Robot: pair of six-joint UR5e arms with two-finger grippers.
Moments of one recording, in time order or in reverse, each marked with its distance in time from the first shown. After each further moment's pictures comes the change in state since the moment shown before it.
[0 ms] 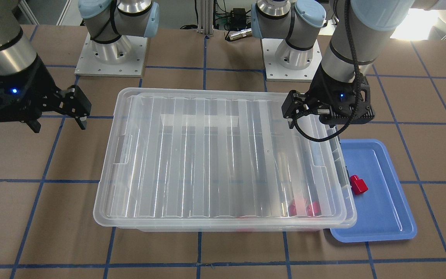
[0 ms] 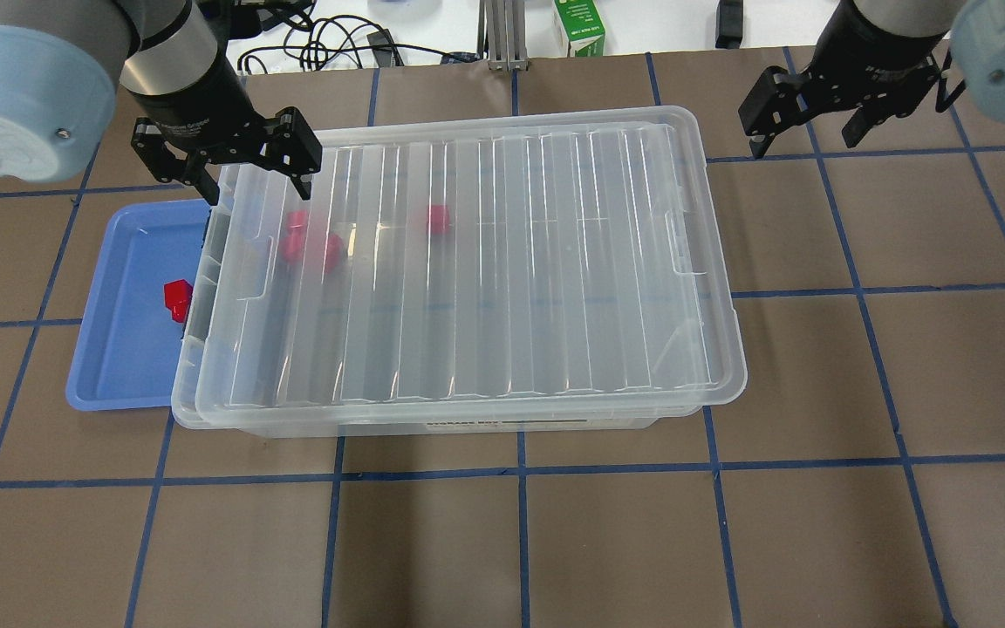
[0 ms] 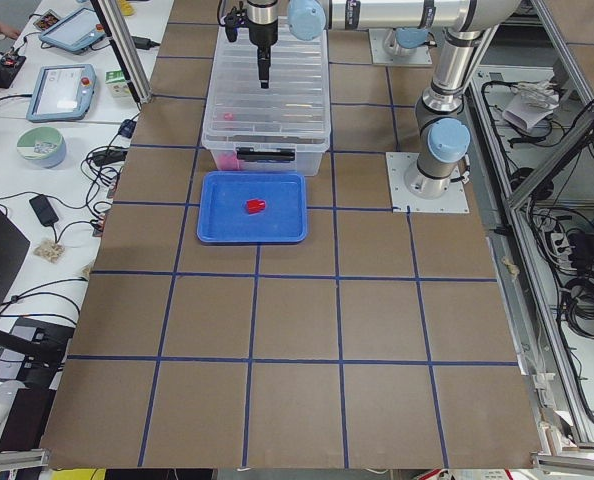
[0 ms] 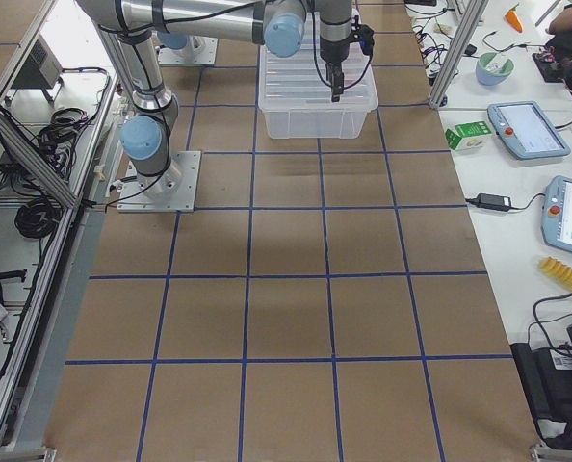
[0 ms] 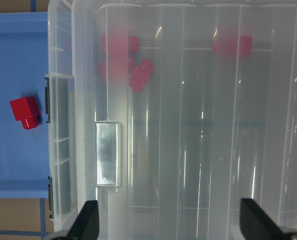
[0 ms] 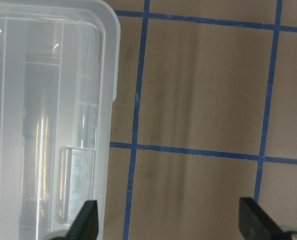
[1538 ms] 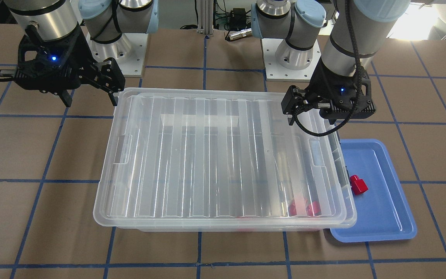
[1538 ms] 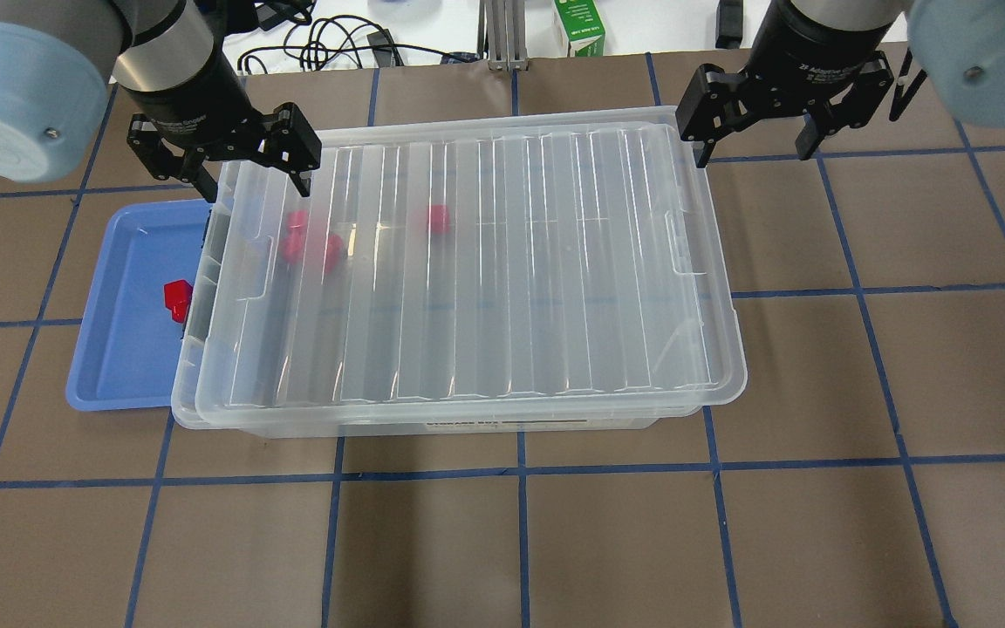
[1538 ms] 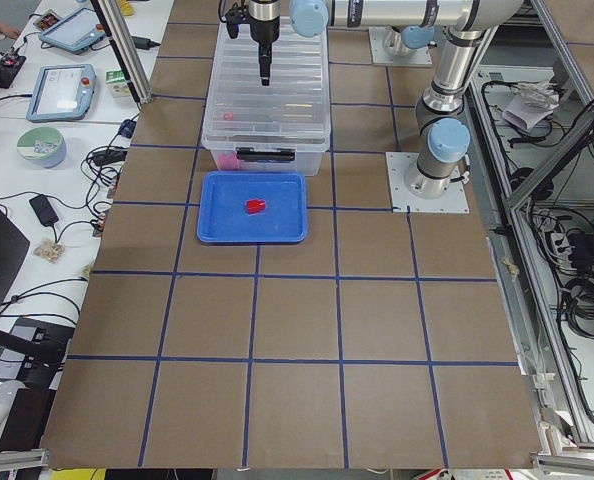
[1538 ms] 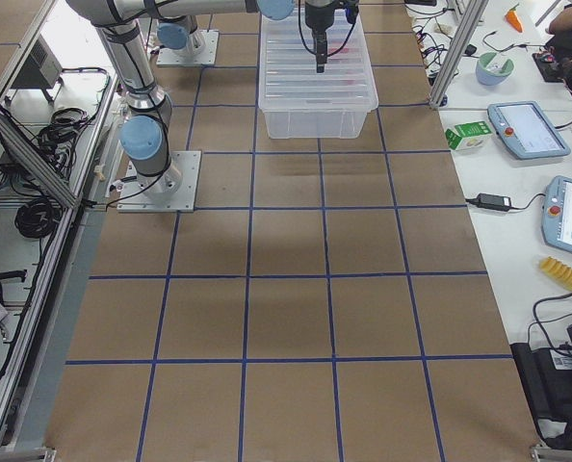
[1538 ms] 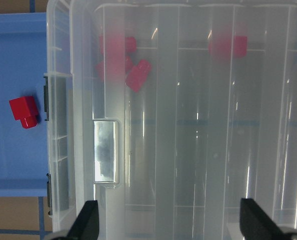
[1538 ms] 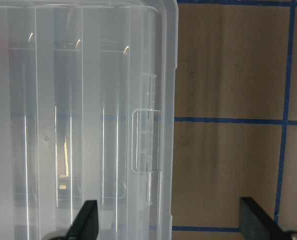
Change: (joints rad) left arm -0.002 0.014 0.005 -0.006 -0.005 -0.003; right arm 0.121 -0.032 -0.021 0.070 -0.018 0.156
